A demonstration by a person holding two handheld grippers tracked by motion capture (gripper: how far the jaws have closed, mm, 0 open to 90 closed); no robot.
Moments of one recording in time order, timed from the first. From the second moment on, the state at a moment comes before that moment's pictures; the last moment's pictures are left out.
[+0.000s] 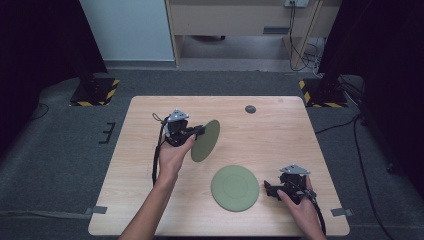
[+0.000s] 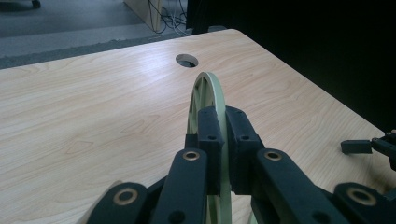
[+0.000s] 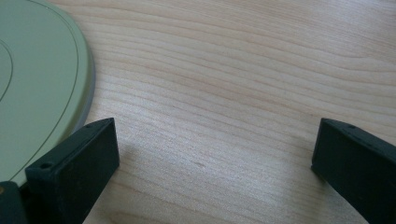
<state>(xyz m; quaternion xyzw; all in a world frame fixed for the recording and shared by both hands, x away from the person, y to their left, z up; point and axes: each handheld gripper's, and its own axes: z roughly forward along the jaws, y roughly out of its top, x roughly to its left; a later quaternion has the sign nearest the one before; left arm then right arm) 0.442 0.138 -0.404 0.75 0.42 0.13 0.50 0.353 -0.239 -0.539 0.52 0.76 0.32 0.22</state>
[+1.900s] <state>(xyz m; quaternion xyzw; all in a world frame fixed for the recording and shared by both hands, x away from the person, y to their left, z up) 0.441 0.197 -0.422 0.73 0.46 0.14 0.49 0.353 -0.239 -0.539 0.52 0.76 0.32 0.21</state>
